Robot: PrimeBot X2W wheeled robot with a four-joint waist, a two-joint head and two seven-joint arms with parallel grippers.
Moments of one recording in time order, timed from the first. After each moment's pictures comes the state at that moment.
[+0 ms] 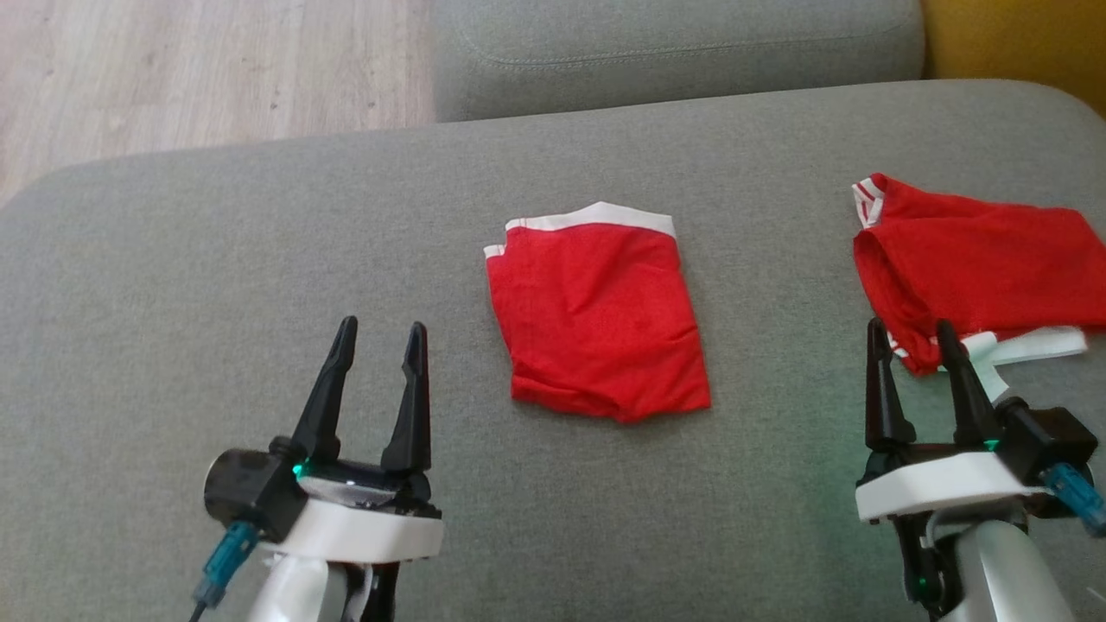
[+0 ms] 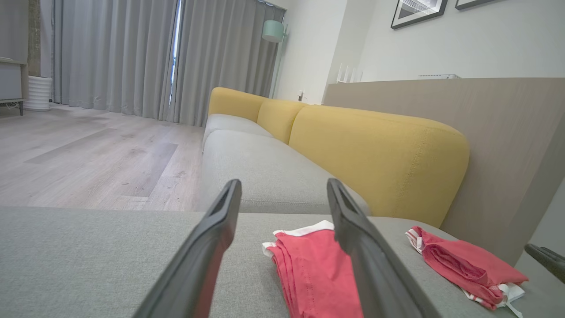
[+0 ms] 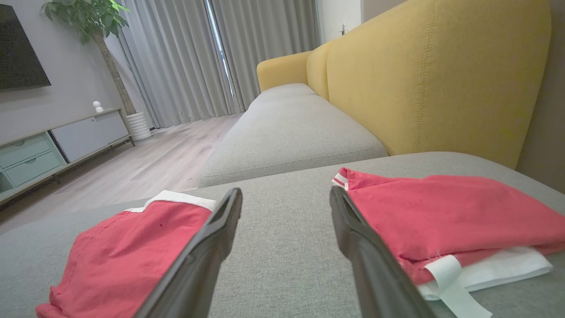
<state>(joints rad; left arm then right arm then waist) -0.09 0.05 -0.25 0.12 -0.31 -0.11 -0.26 -0.09 -0.05 -0.02 0.30 0.19 0.13 -0.25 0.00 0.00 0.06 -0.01</state>
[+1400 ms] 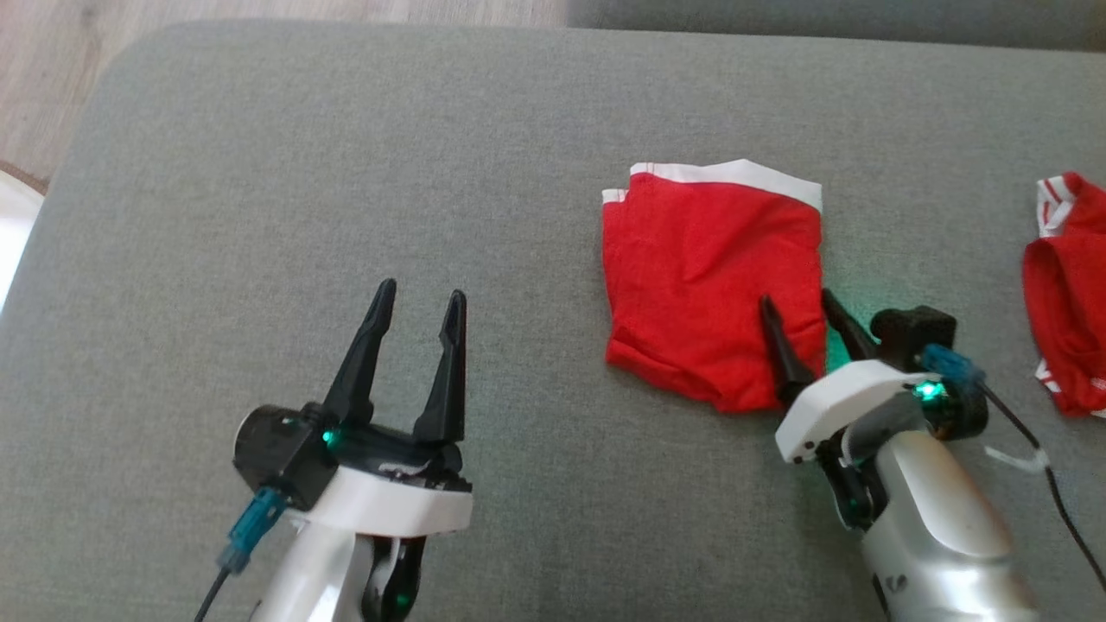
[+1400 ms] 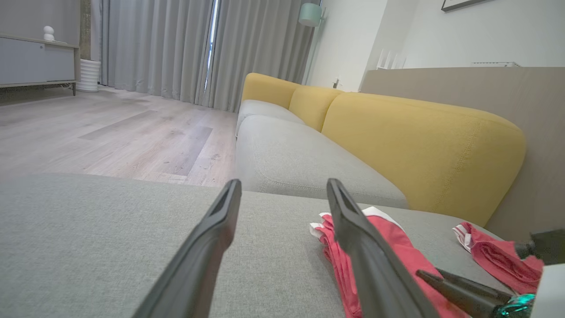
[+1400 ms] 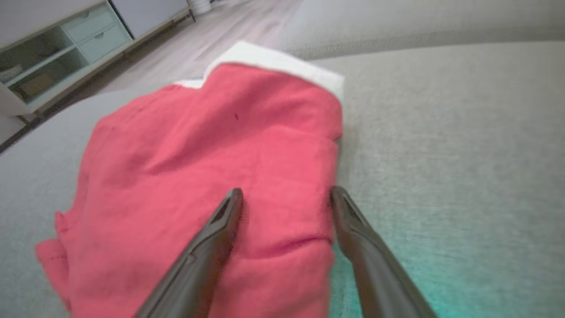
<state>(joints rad) -0.16 0.05 -0.32 0.12 -0.32 -0.11 -0.26 -0.39 -0.05 0.14 0.69 0.22 0.13 -0.11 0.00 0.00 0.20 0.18</state>
